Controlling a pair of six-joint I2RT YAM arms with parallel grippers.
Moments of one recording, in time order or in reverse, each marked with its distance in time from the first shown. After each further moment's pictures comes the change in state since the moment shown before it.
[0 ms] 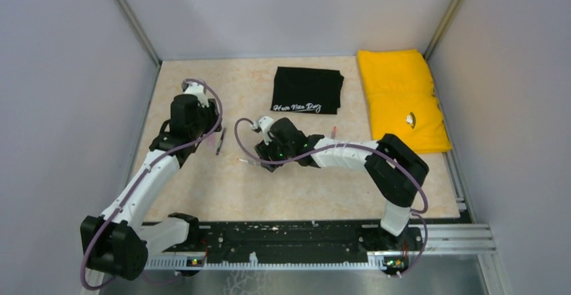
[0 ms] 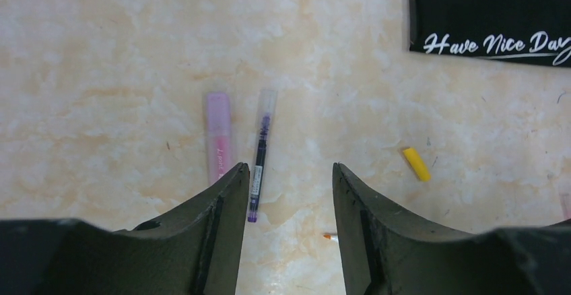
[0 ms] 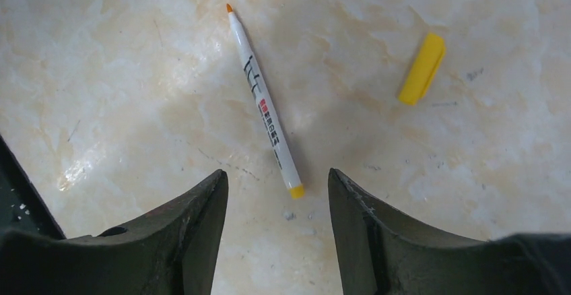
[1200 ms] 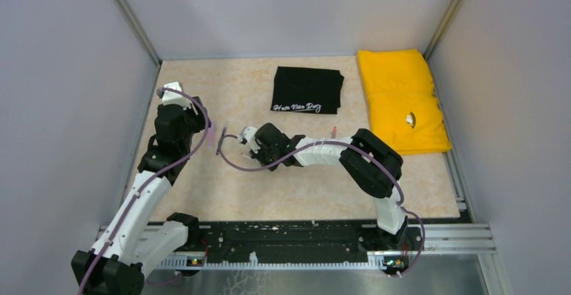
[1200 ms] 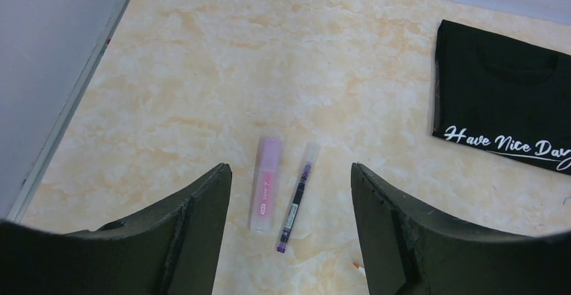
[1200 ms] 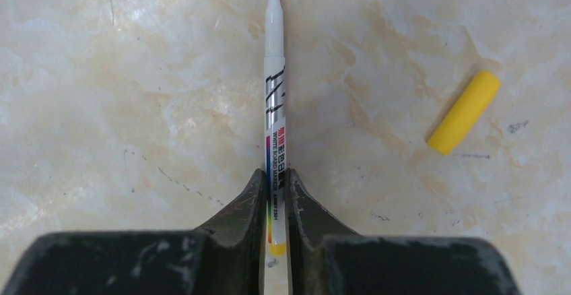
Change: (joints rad) left arm 0.000 -0.234 -0.077 0.089 -0.251 -0.032; right arm 0.060 0.236 0.200 -0.109 0.059 -0.232
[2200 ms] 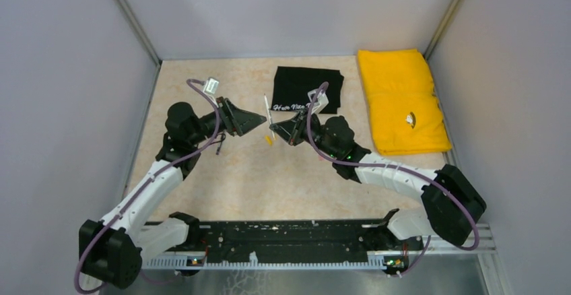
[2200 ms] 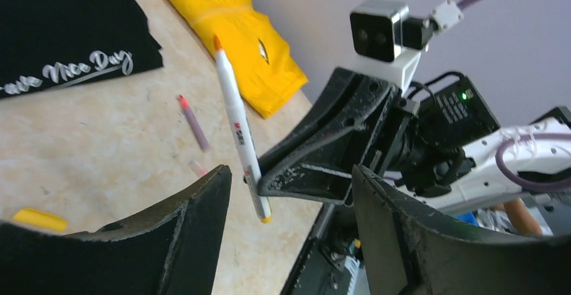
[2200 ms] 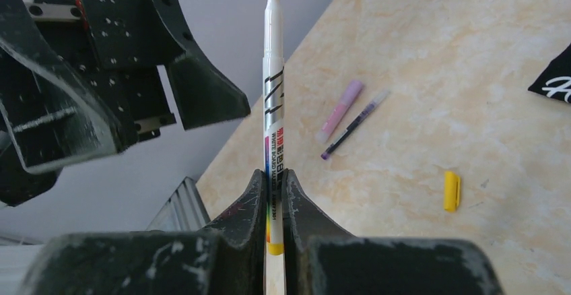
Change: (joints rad) left arm -0.072 0.141 -0.069 0.522 1.049 -0.537; right arm -0.187 -0.649 -0.539 0.763 -0.068 0.798
